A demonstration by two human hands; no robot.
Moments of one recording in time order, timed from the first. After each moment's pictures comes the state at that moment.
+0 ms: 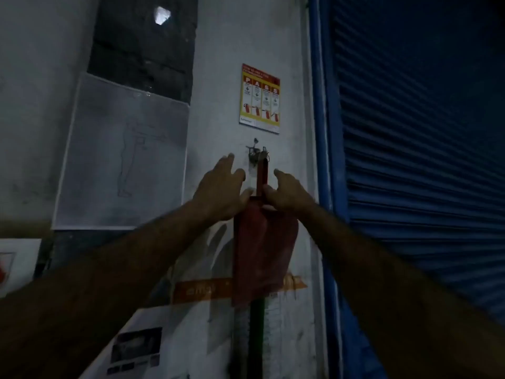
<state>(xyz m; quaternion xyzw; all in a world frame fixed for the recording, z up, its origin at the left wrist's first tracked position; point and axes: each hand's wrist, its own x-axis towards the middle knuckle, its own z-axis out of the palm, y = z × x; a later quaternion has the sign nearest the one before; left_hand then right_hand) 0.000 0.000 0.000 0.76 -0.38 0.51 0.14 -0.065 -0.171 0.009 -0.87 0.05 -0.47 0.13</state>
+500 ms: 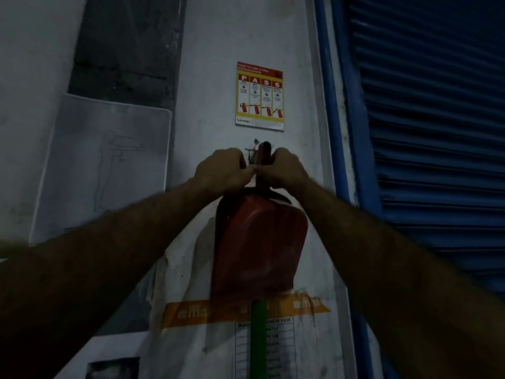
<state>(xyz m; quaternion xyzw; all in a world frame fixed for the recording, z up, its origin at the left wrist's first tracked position) -0.014 -0.066 0.060 0.81 -0.28 0.48 0.21 -0.007 -0.222 0.079 -0.83 0.00 -0.49 0.28</state>
